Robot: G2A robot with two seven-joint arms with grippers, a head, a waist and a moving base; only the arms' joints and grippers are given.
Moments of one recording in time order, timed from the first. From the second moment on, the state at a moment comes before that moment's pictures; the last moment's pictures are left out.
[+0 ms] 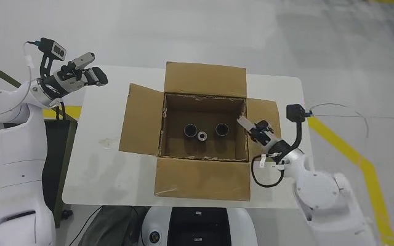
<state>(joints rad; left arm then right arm) 1.02 -0.93 -1.76 -1.33 -0.46 -0.16 -1.25 -1.54 -1.12 1.31 -2.20 -0.37 0.31 0.53</state>
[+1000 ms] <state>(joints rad) 1.02 -0.93 -1.76 -1.33 -0.46 -0.16 -1.25 -1.17 -1.16 0.93 -2.06 -0.74 0.51 0.89</state>
